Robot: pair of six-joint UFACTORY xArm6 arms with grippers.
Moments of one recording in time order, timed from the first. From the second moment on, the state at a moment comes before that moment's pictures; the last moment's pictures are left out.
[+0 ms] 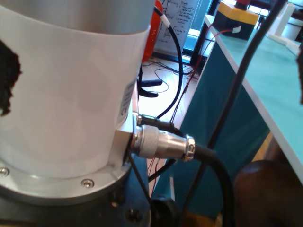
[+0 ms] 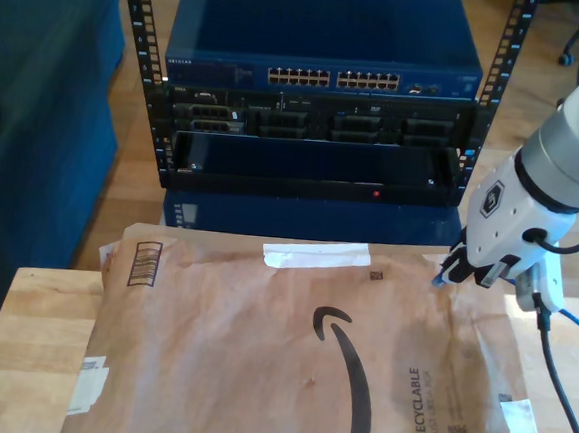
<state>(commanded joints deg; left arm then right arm) 85.9 -28.8 -19.0 11.3 86.6 -10.8 5.6 -22.8 -46.0 16.8 62.3 100.0</state>
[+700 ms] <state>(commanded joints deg) 97.7 -32.1 -5.2 9.5 59.8 -5.1 10.0 -23.9 -42.8 16.7 45.3 99.6</state>
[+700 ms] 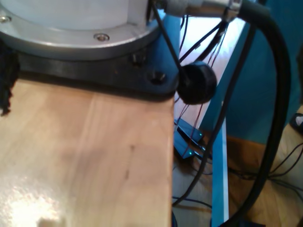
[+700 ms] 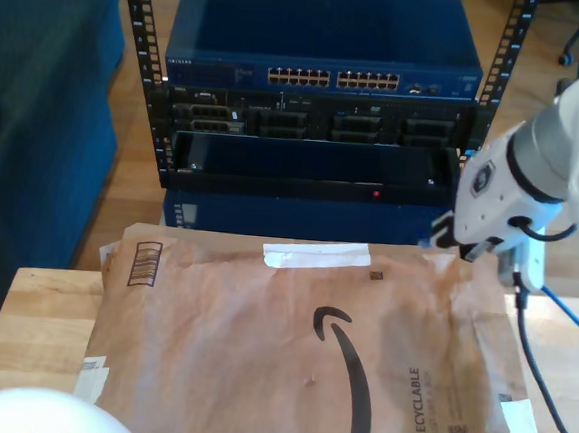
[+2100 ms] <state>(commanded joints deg) 97.7 -30.9 -4.4 5.8 57.3 -2.9 19.3 -17.7 -25.4 7.1 -21.4 95.7</state>
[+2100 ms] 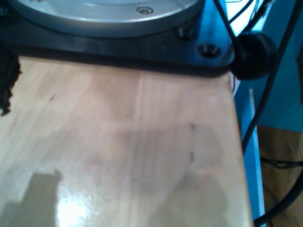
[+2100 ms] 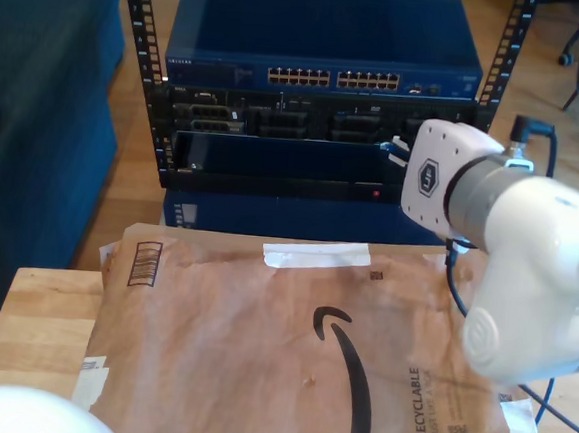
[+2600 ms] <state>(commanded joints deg) 97.7 -30.9 -4.4 5.8 57.3 -2.9 19.3 -20.5 -22.7 5.8 -21.0 92.8</state>
